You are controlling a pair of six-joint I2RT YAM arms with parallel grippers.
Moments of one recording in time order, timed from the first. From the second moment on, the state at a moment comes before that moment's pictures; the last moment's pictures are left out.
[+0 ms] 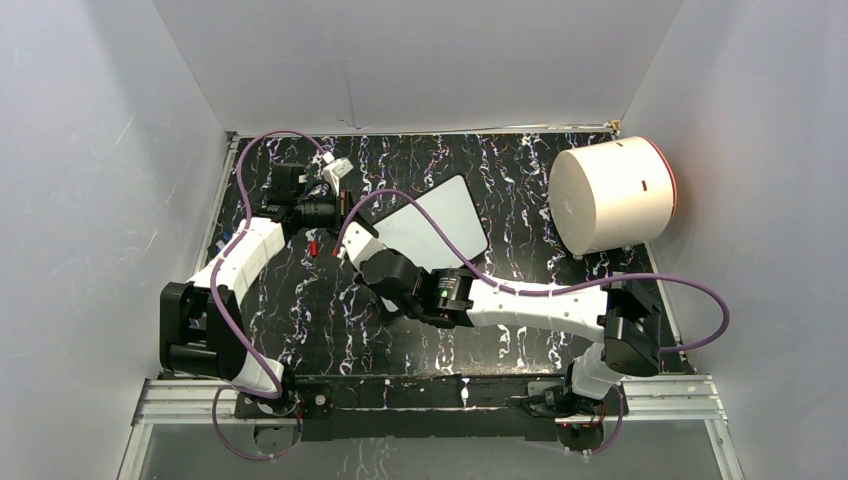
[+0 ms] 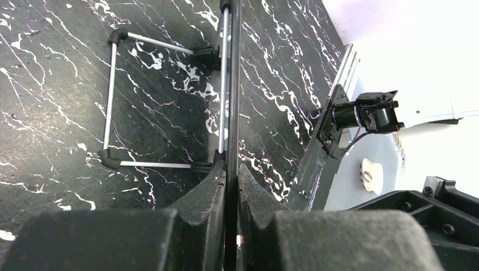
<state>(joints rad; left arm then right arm) -0.16 1.46 1.03 -0.36 1.00 -0.09 1.33 1.60 1.28 -0.22 0.55 -0.05</state>
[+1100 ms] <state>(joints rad) -0.16 1.46 1.04 -0.38 0.99 -0.09 1.35 1.60 1.27 -0.35 0.53 0.05</state>
